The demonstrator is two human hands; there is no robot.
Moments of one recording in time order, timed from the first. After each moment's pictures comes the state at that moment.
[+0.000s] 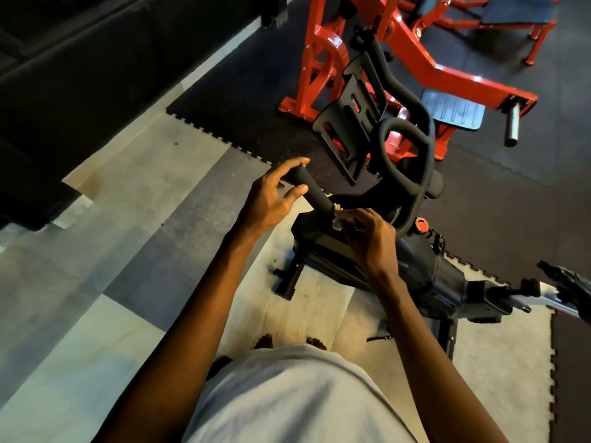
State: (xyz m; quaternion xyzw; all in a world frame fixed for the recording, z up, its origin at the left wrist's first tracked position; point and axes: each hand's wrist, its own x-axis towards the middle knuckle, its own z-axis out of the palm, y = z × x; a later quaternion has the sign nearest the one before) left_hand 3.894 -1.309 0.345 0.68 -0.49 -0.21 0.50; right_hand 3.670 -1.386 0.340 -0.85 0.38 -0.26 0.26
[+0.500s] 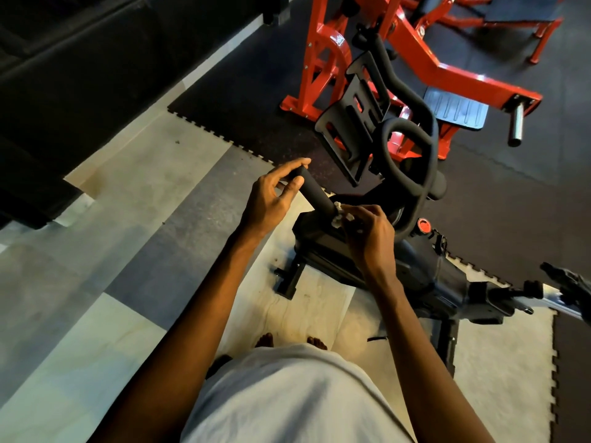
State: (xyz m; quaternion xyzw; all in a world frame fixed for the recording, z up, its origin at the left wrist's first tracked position) left_hand 3.892 -1.311 0.344 0.66 -0.47 -0.22 0.55; right_hand 3.683 -1.384 0.341 -0.83 0.42 -0.24 0.26
